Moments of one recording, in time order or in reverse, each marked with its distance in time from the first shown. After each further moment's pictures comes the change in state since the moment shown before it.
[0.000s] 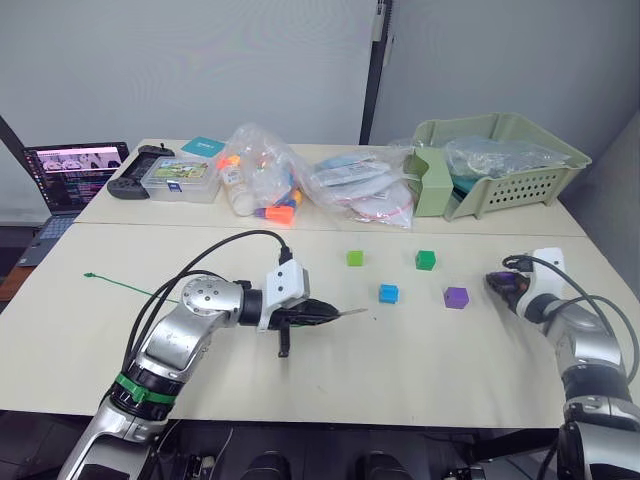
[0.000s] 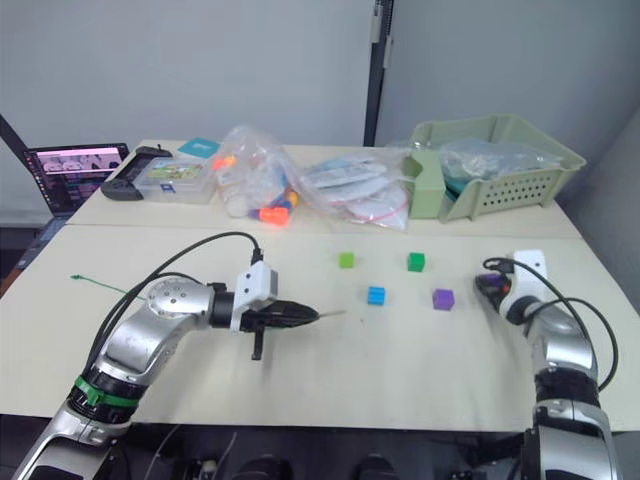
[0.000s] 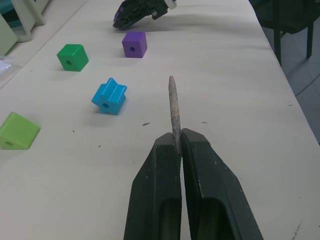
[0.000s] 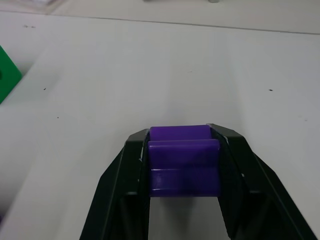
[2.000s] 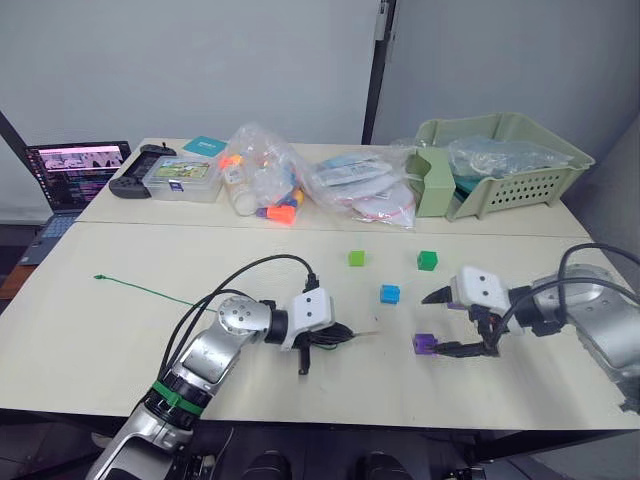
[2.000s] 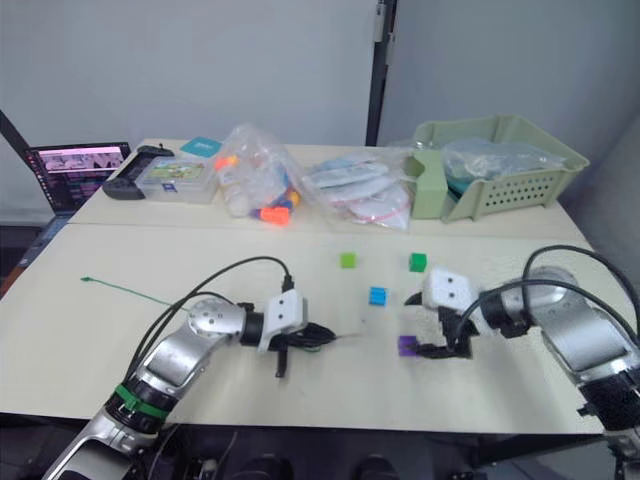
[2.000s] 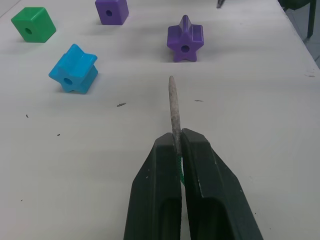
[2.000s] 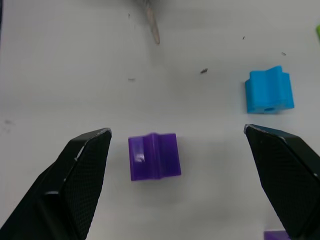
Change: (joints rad) left arm 0.025 -0.116 -0.120 0.106 0.159 -0.104 0.081; right arm 0.018 -0.401 0.593 -0.667 -0.051 -0.048 0.802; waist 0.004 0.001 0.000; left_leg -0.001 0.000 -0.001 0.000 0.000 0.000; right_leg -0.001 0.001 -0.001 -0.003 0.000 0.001
